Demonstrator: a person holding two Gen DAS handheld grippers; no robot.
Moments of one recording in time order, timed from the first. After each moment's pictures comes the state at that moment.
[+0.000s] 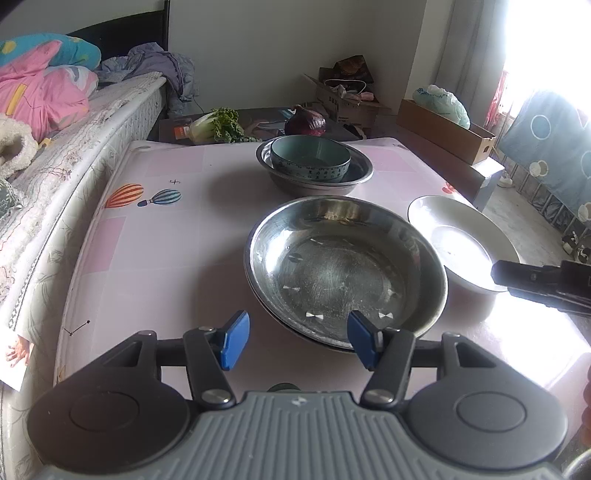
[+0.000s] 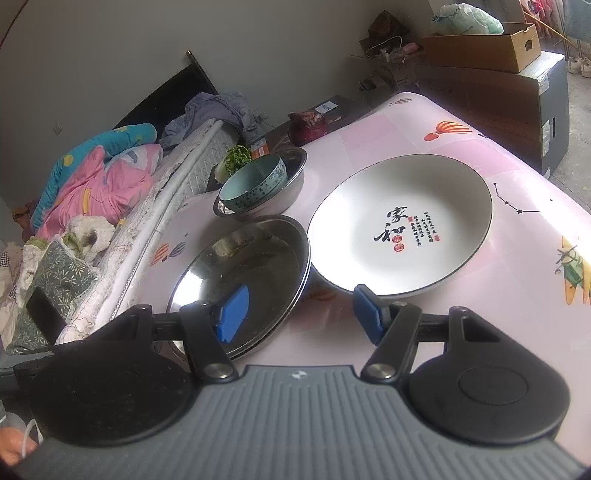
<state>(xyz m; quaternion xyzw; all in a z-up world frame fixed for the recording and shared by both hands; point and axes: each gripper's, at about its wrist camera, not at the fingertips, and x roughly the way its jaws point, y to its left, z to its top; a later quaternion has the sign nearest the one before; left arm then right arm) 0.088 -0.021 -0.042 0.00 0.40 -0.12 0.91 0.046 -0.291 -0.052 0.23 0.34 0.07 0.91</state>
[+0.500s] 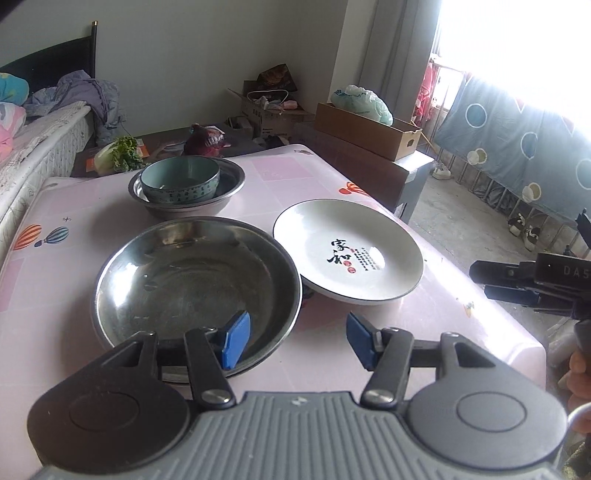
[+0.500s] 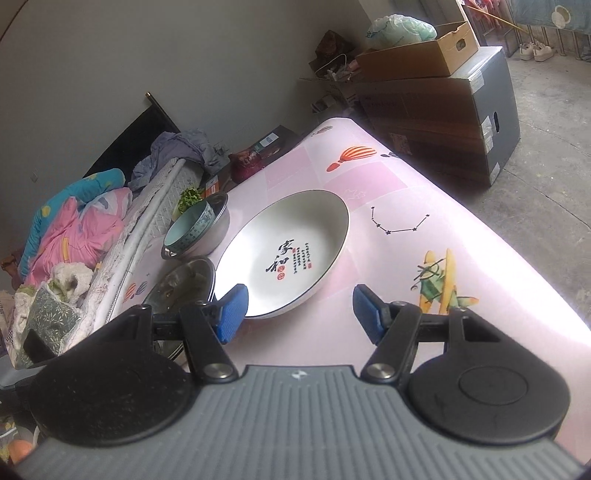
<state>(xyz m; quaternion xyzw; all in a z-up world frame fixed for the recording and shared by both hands) 0.077 -0.131 -0.042 0.01 0.37 -0.22 0.90 -0.003 -0.415 -0.053 0.28 0.31 0.01 0.91</state>
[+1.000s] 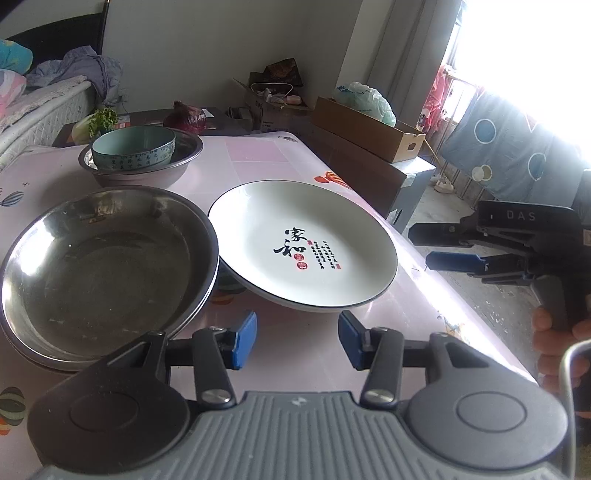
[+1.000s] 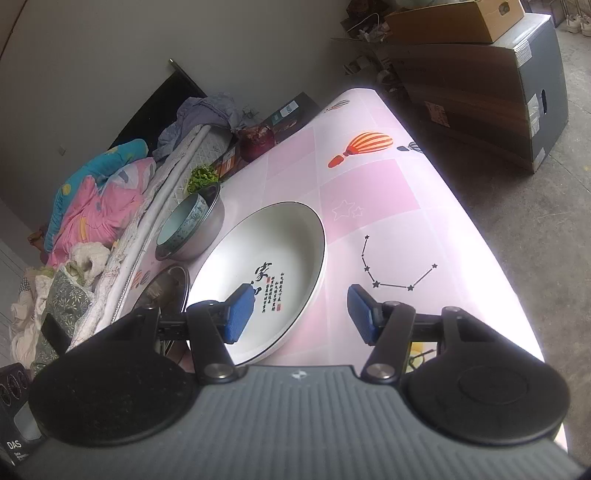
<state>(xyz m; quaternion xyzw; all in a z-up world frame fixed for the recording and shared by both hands) 0.087 -0.193 -0.085 -0.04 0.37 -0.20 0.90 0.104 -0.480 -0.084 0.28 0.37 0.11 0.88</state>
